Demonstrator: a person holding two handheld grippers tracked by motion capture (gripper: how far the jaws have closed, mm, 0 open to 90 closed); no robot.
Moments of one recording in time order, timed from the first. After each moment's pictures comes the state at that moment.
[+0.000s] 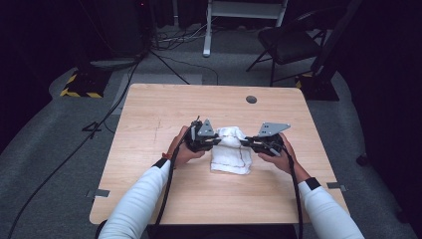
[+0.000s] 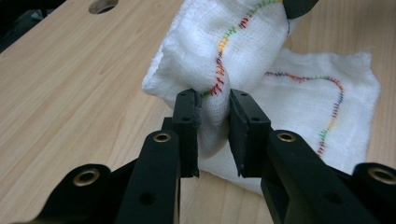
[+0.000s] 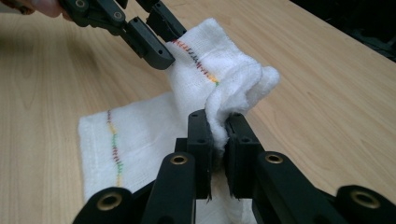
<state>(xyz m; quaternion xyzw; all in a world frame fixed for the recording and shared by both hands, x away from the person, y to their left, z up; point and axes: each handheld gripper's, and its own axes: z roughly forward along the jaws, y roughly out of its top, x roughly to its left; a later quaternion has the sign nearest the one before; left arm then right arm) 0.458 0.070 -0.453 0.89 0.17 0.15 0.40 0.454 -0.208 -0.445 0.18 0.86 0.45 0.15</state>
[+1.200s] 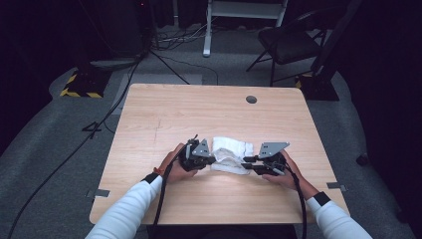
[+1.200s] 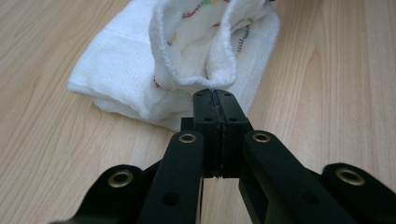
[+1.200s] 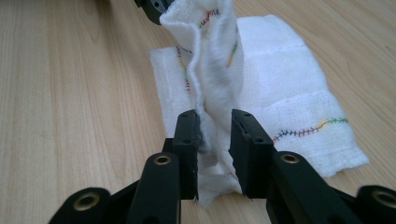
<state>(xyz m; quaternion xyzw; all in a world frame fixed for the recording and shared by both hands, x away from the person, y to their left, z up) 0.408 0.085 -0.466 0.91 0.13 0.10 0.37 0.407 -0.214 -0.468 0.15 0.89 0.41 0.10</state>
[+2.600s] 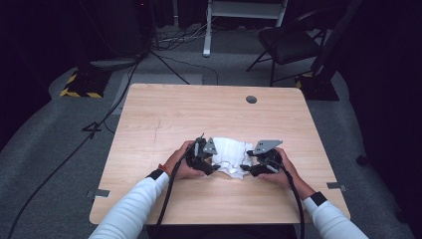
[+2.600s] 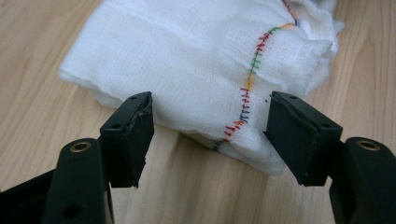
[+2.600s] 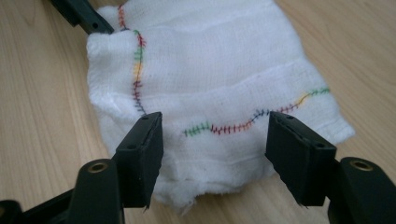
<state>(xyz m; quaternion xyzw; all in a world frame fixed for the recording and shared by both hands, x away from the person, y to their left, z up) 0.423 0.063 -0.480 0.93 0.16 0.10 0.32 0.418 -0.206 -0.480 0.21 0.90 0.36 0.12</state>
